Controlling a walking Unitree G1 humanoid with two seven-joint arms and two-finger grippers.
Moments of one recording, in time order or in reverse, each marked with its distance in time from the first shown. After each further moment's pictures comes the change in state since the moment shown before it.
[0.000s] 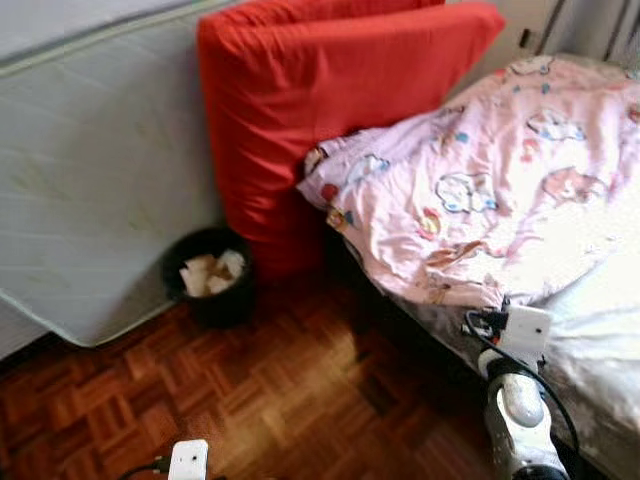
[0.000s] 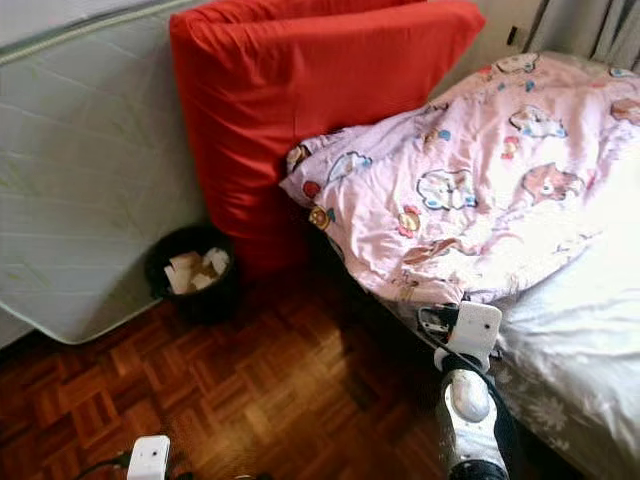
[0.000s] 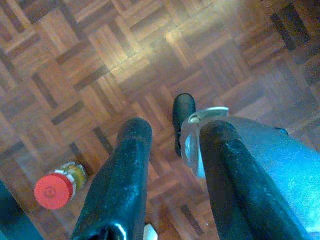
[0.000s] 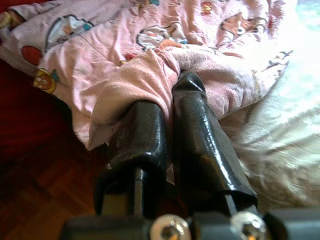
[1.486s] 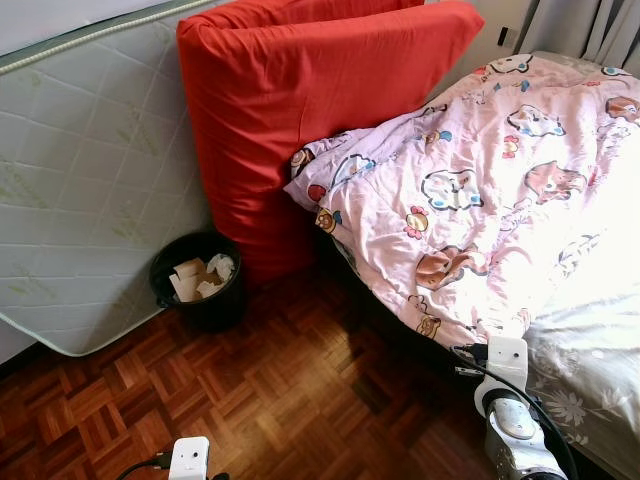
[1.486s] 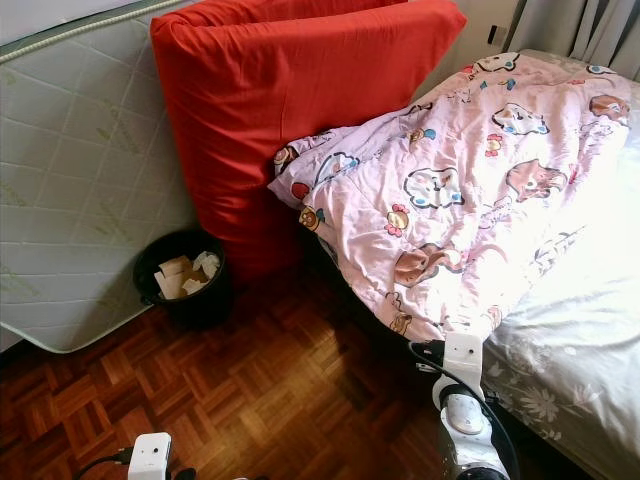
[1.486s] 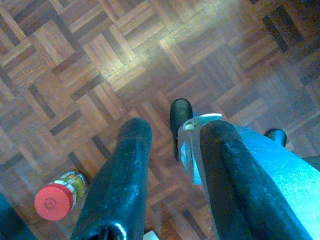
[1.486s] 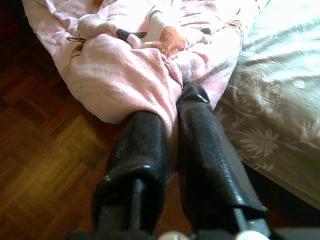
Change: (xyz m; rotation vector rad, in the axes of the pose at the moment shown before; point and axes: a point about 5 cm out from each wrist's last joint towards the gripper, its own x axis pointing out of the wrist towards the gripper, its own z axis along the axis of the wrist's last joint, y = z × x) left arm 0.000 0.000 0.002 0.007 -0.005 -0.003; right arm -0.017 -0.012 -0.053 -0.142 0.405 -0.056
